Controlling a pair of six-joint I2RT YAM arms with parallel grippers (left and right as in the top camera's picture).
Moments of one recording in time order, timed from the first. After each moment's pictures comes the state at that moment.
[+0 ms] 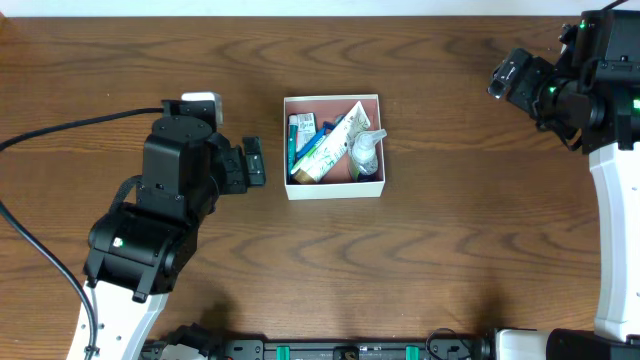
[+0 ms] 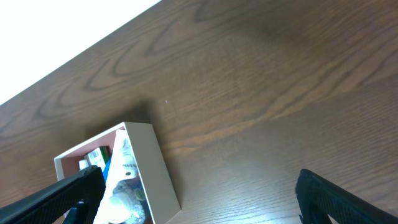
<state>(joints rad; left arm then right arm) -0.32 1.05 1.21 -0.86 -0.14 -0.30 -0.05 1.52 1.70 -1.10 -0.11 0.49</state>
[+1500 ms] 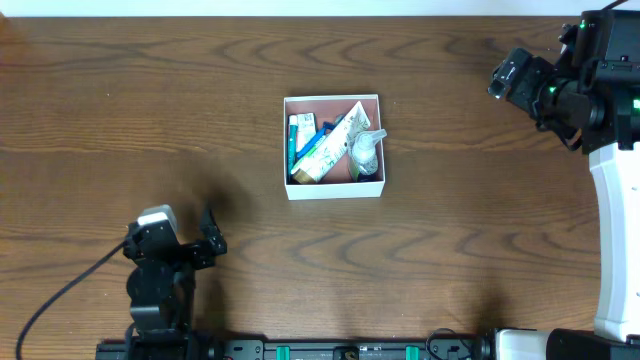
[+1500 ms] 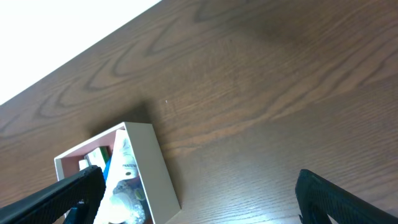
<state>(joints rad) 0.01 0.17 0.25 -0.41 -0.11 -0.20 -0.05 1.52 1.70 -1.10 -0.11 0.49</state>
